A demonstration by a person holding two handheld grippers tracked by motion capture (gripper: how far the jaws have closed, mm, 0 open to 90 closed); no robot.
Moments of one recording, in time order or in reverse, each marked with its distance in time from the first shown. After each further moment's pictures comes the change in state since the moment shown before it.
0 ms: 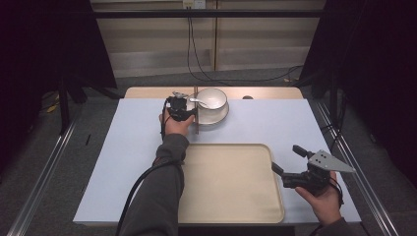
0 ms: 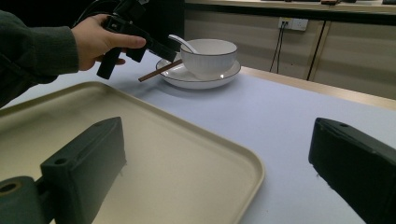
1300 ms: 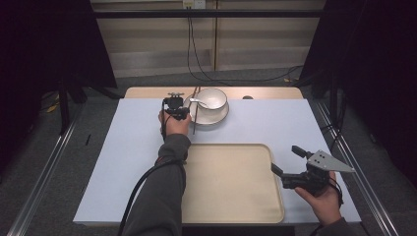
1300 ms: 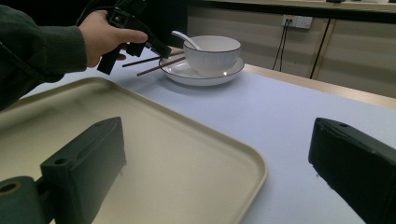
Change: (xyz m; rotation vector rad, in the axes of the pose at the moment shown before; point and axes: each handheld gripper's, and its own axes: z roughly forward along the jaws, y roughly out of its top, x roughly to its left) left arm 0.003 -0.001 -0.004 0.044 0.077 -0.186; right arm 0.001 -0.001 0.001 0.014 0.016 -0.013
